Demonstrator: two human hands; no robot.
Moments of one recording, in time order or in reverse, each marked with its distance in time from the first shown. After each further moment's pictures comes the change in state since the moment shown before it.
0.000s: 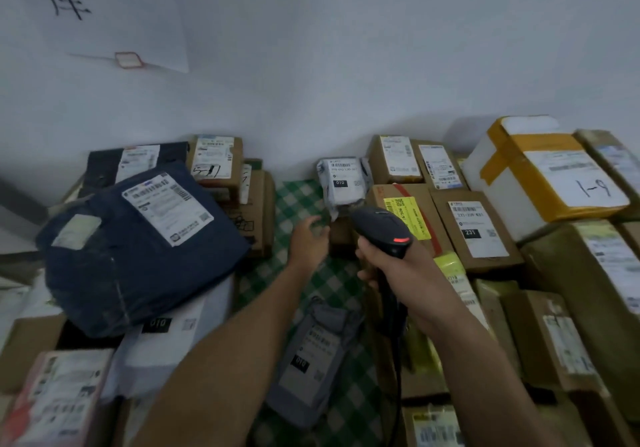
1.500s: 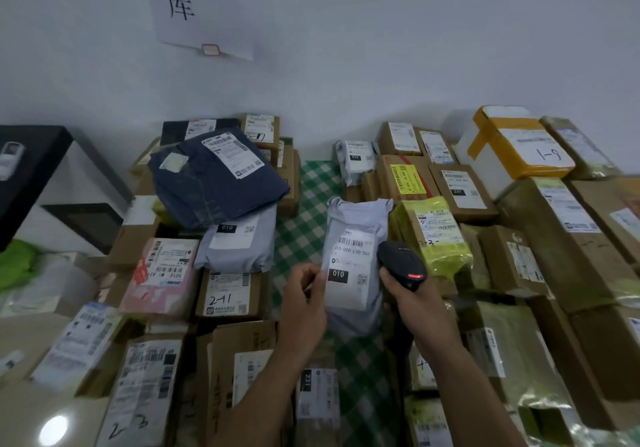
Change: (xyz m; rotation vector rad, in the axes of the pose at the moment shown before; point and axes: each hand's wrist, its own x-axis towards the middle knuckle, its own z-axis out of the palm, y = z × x) left_hand -0.300 -0.063 -0.082 -0.271 0.087 0.158; right_hand -0.170 0.094 0.008 -0.005 0.159 -0.027
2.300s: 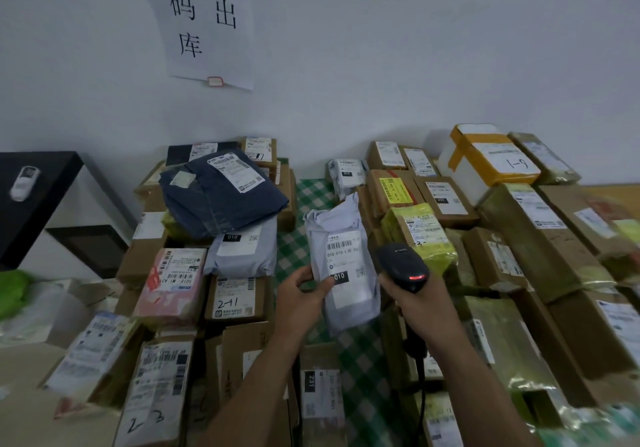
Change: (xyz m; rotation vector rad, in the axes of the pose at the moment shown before) left_hand 0.004 0.009 -0.018 -0.172 -0.099 -0.172; right_hand -0.039 -0.015 -0.013 -0.157 0.017 -0.144
